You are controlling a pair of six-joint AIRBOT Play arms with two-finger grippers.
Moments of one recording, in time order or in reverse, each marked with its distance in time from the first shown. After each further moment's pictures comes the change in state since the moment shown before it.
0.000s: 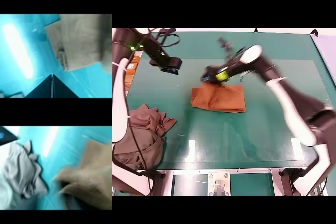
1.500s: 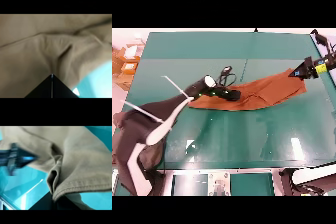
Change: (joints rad) left arm -0.469 -0.244 -0.406 -0.704 0.892 0.182; right arm -0.916 0.245 0.003 -0.108 0.794 -0.201
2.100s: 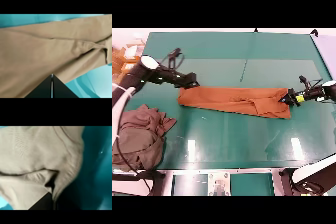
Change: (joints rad) left arm 0.406 0.426 -0.287 0.145 -0.243 -0.049; right arm -0.123 -0.216 -0.396 -0.042 -0.362 -0.166
